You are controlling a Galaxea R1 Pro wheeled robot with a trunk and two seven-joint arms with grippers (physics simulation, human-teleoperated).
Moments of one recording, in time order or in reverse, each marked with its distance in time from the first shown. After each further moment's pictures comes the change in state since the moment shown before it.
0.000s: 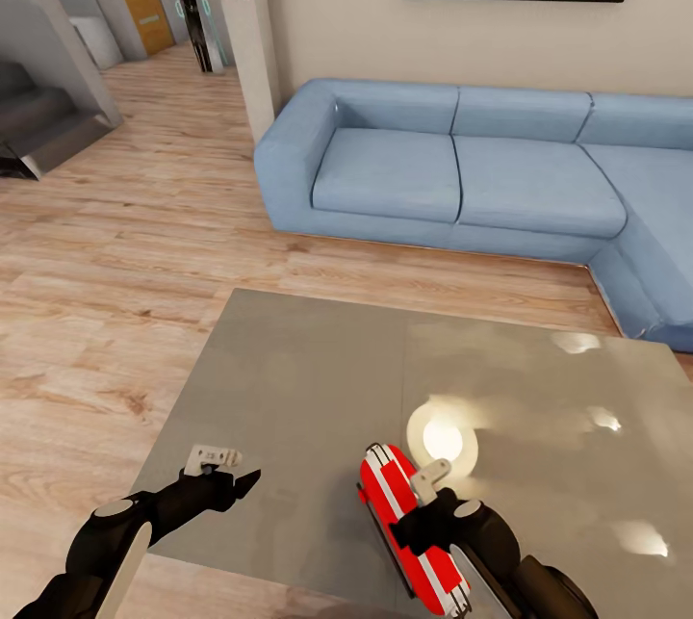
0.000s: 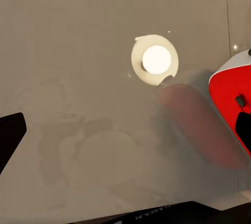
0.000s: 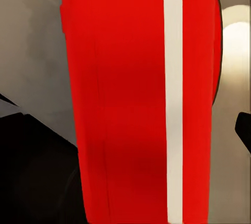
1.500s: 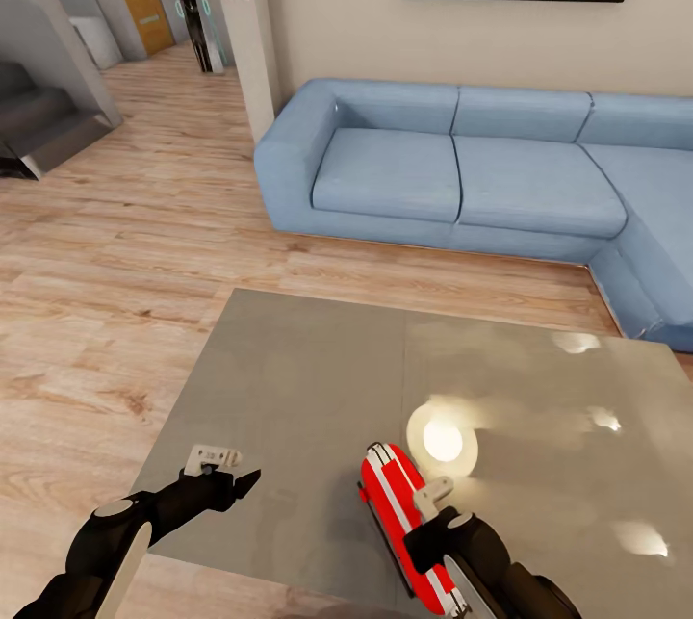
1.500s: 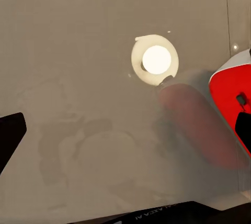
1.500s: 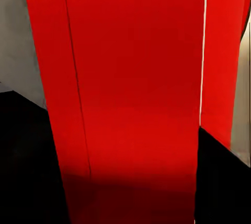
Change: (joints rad) left arm 0.000 0.000 0.000 0.000 0.000 0.000 0.000; right arm 0.000 0.035 -0.001 0.136 0.008 -0.010 -0.042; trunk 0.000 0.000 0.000
